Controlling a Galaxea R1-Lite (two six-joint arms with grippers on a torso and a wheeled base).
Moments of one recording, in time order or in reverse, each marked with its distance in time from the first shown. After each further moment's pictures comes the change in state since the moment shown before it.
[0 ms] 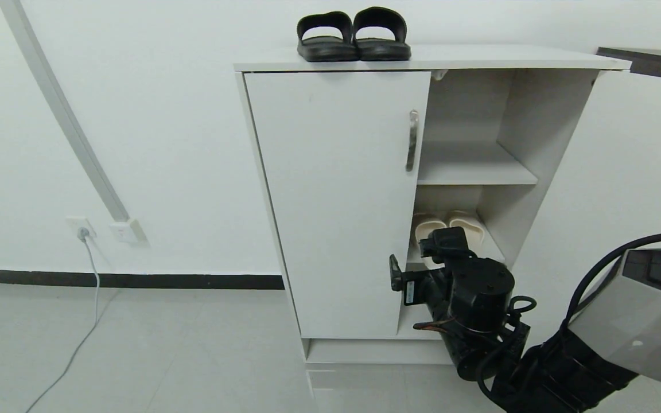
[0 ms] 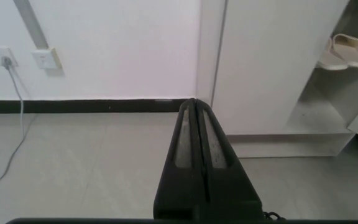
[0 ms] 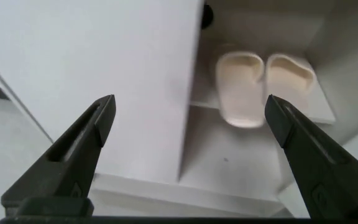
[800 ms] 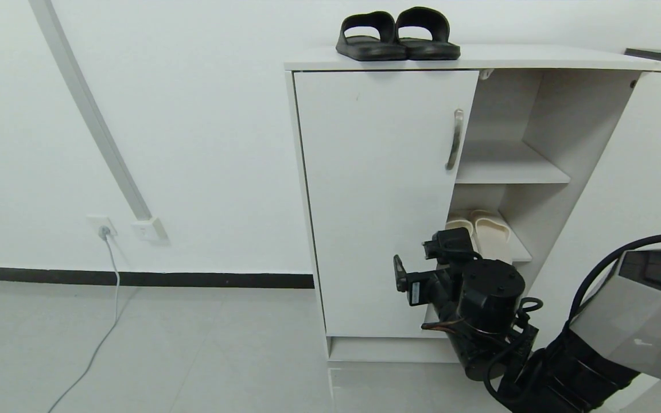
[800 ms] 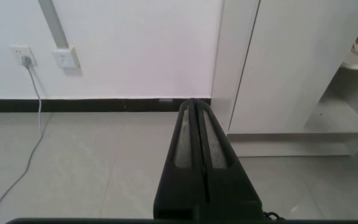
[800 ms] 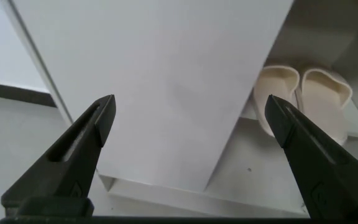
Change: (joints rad) left arm 0.000 0.001 0.000 0.000 0.001 -0.001; right arm -0.024 0.000 0.036 -0.063 0.031 -0.046
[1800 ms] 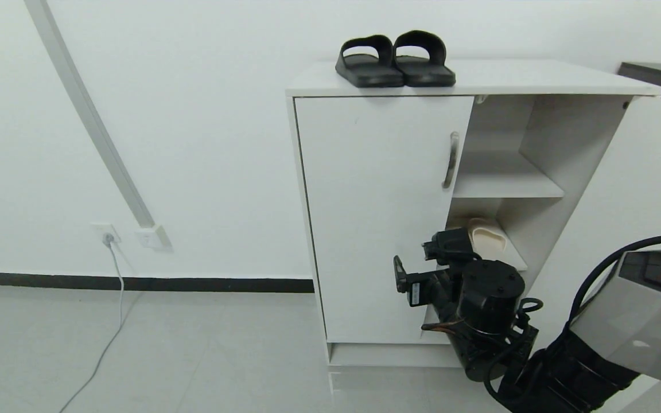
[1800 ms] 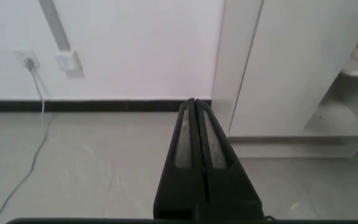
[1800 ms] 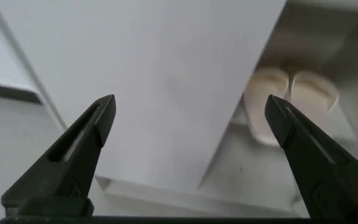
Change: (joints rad) left arm 0.000 0.000 -0.001 -0.001 0.000 0.000; right arm 0.000 0.008 0.000 0.005 0.003 -0.003
